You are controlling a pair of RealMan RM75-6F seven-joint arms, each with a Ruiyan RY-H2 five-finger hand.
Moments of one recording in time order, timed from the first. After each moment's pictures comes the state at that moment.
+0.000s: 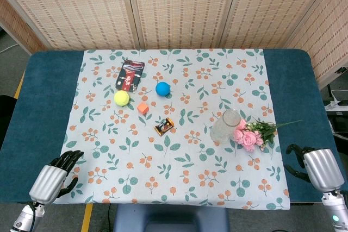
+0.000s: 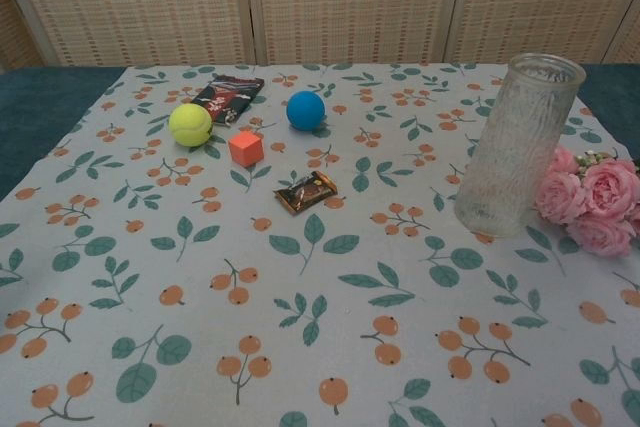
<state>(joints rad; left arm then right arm) -0.15 -1.28 0.10 -1.49 1.72 1.44 0.13 0.09 -1.13 0.01 -1.48 -1.68 1.59 0.04</state>
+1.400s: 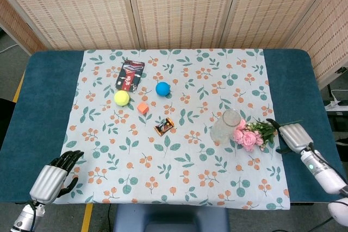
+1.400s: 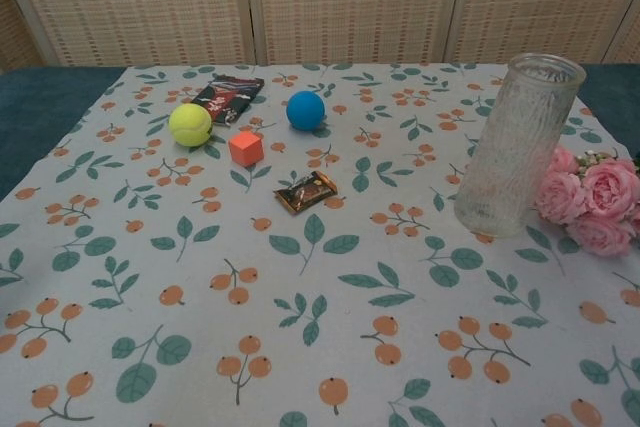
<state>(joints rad) -0.15 -1.28 0.10 -1.48 1.71 1.43 0.13 0.45 -1.34 -0.03 -0.92 -1.61 0.94 0.40</state>
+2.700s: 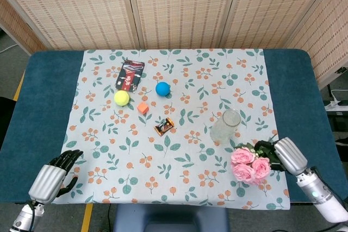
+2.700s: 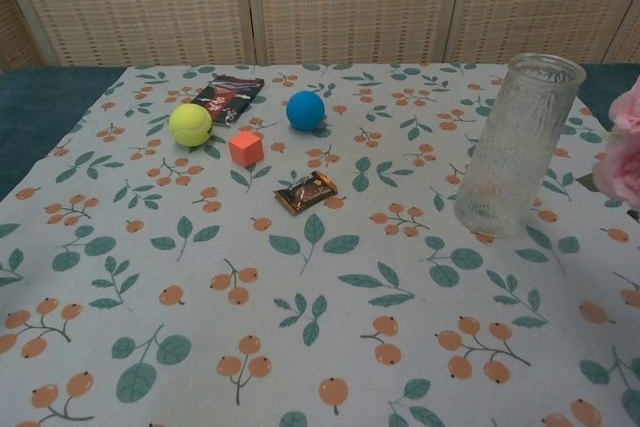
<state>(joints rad) -0.15 -1.27 0.10 -1.49 1.71 1.44 0.12 0.33 -1.28 -0.13 -1.18 -1.76 1.56 0.66</state>
